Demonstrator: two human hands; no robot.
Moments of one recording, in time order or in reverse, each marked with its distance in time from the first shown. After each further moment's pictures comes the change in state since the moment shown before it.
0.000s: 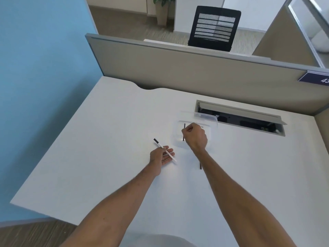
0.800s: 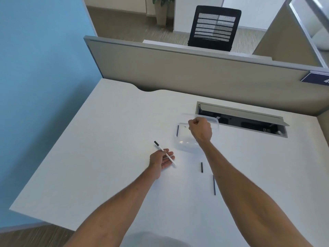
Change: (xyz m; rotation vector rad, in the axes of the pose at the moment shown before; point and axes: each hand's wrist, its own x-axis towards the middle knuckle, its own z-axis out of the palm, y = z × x) left_hand 0.010 0.000 -0.005 0.033 -0.009 -0.009; right_hand 0.050 -0.005 -0.011 0.083 0.018 0.037
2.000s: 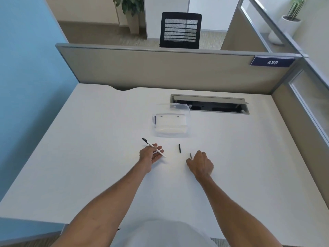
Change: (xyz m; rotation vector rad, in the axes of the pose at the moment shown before) left_hand -0.056 -0.044 0.019 0.083 -0.014 0.039; right_hand -0.152 0.188 -0.052 -0.549 -0.042 0.154
